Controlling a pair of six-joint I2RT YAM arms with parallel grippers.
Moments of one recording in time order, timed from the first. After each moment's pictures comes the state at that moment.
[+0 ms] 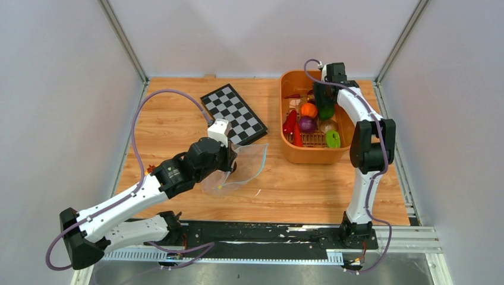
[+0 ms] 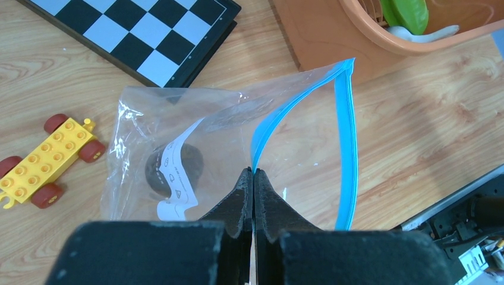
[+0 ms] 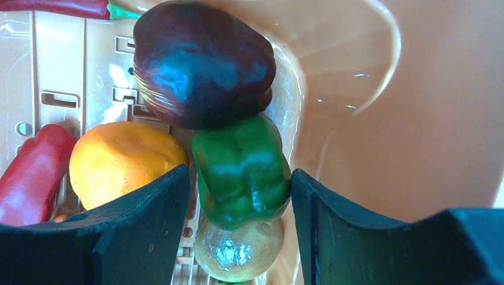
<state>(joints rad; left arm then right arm) -0.92 0.94 0.87 -0.43 -0.32 -0.46 0.09 2.08 1.77 -0.55 0.11 -0.13</state>
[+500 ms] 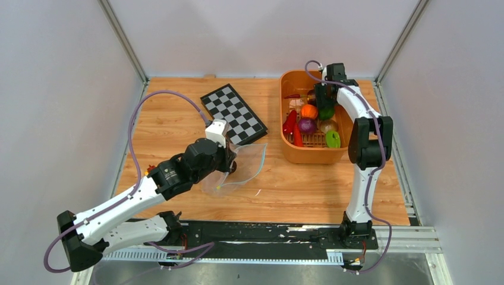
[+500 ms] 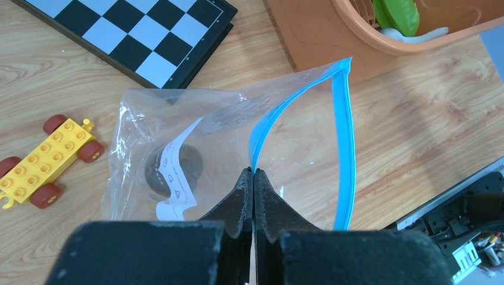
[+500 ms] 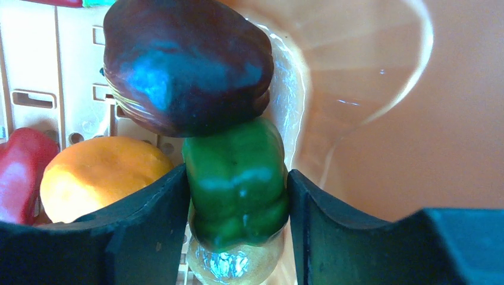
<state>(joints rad) -0.92 0.92 0.87 -0.43 -0.31 -0.46 0.08 2.15 1.83 -0.61 0.09 -0.13</state>
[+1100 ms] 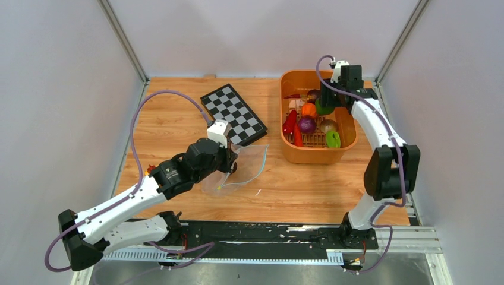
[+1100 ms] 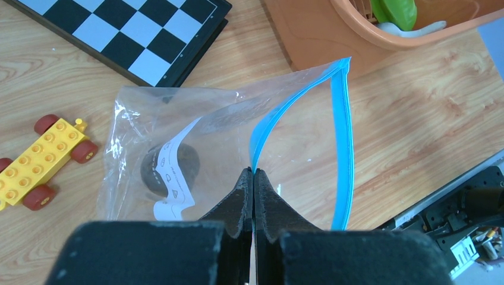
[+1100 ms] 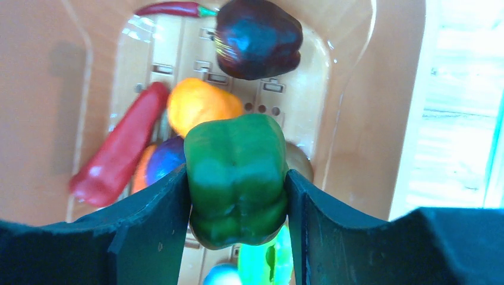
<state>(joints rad) -0.92 0.92 0.87 -0.43 -0.29 -0.46 0.08 1.77 1.55 -0.52 -0.04 -0.04</state>
